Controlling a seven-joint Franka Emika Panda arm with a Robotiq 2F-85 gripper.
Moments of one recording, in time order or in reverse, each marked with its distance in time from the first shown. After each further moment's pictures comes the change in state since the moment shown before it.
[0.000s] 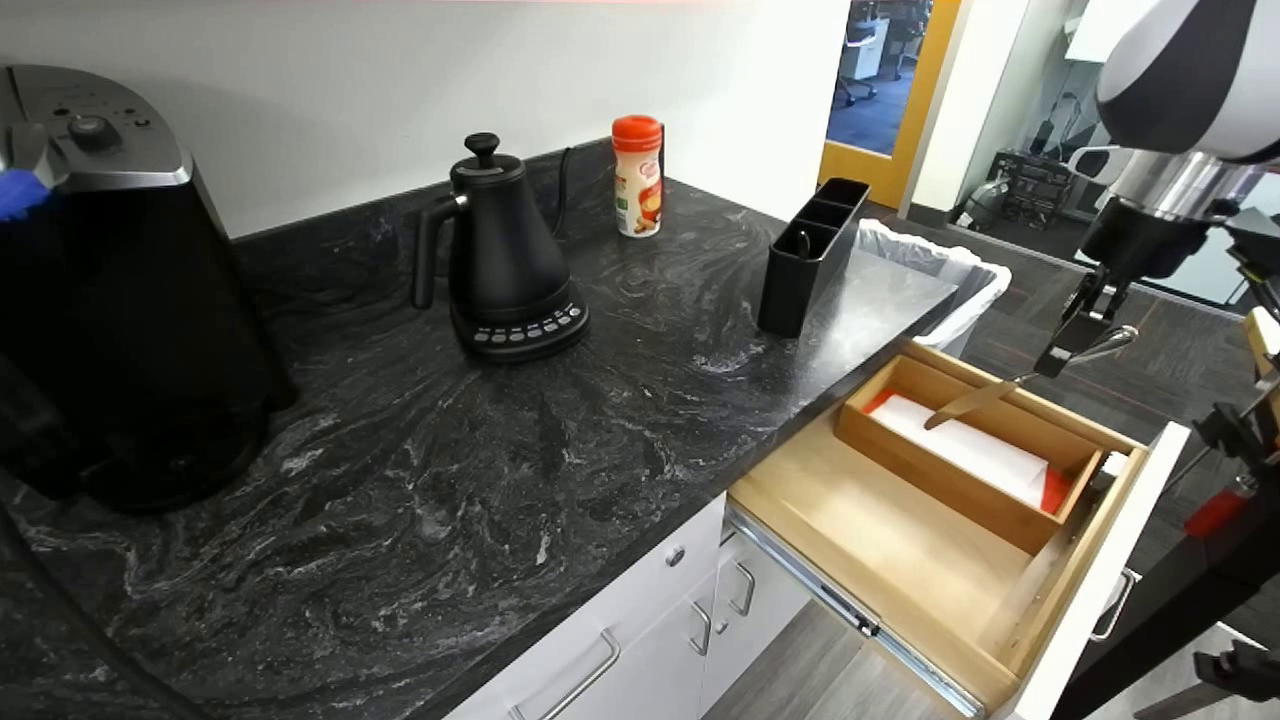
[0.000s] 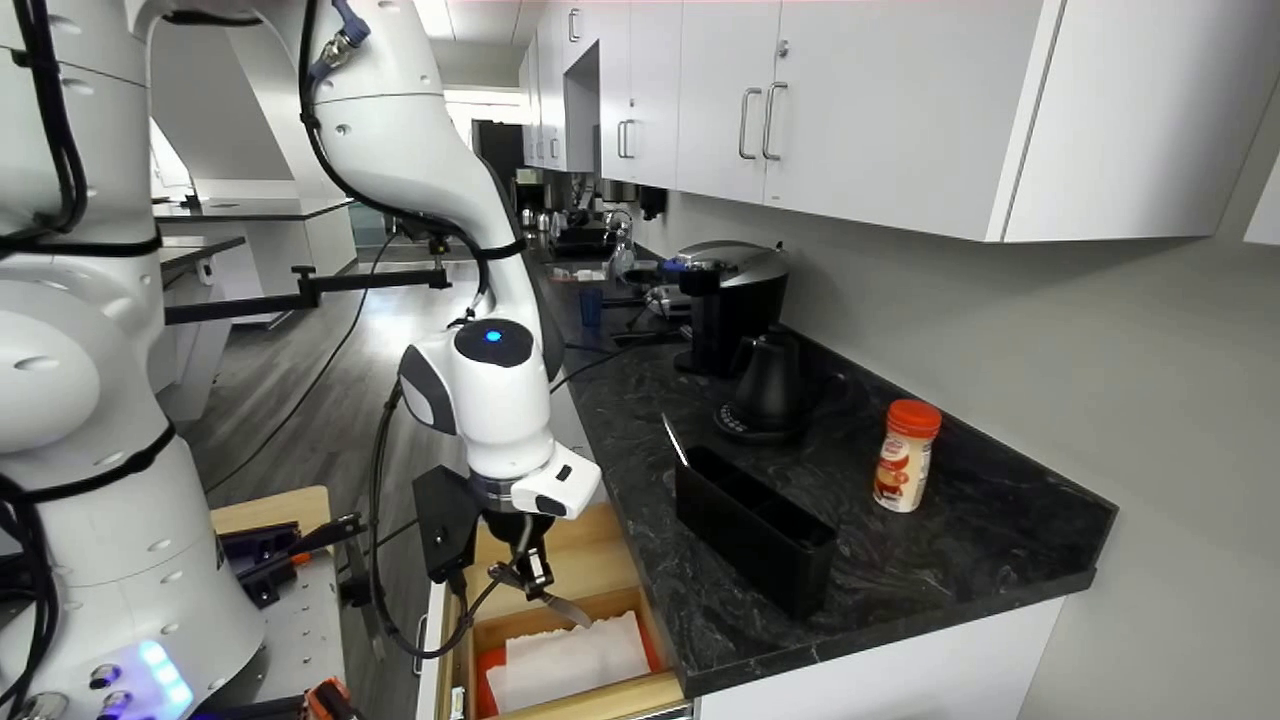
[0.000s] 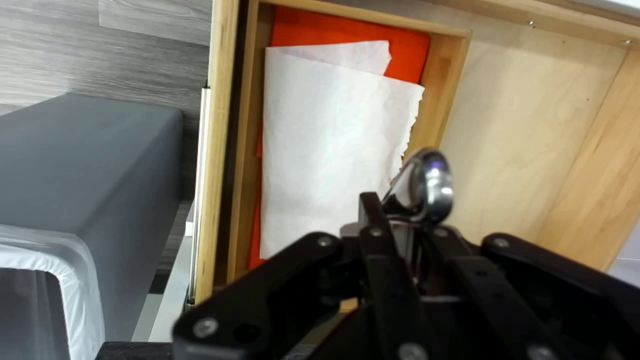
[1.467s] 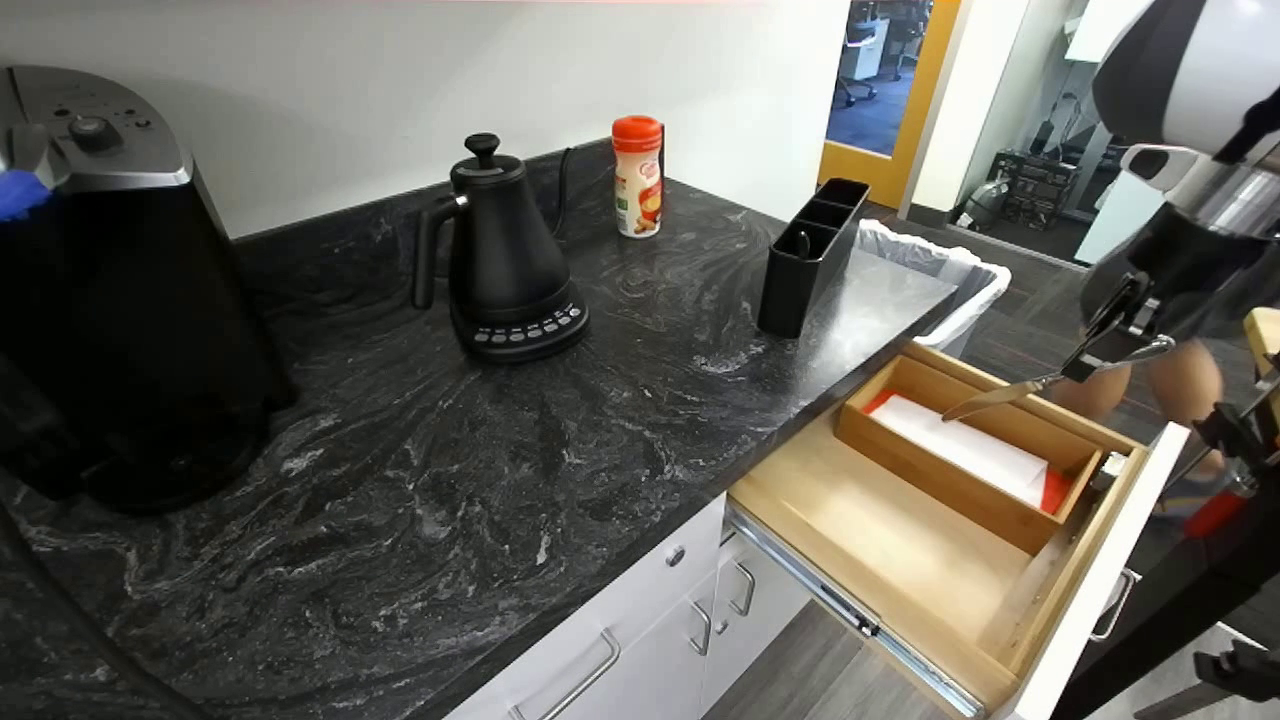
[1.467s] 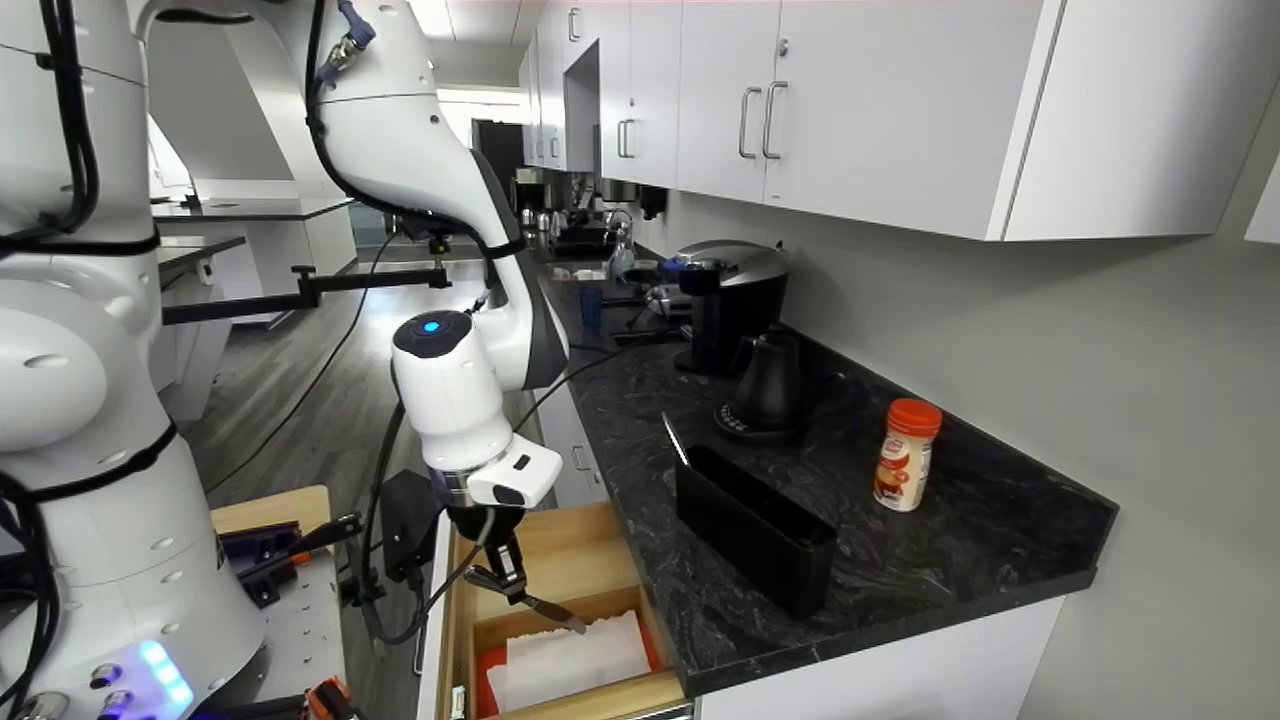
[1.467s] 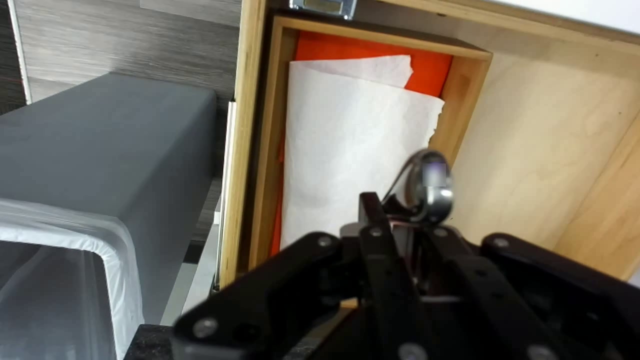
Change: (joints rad) arm 0.030 -0.008 0.066 0.003 0.570 0.131 -0.488
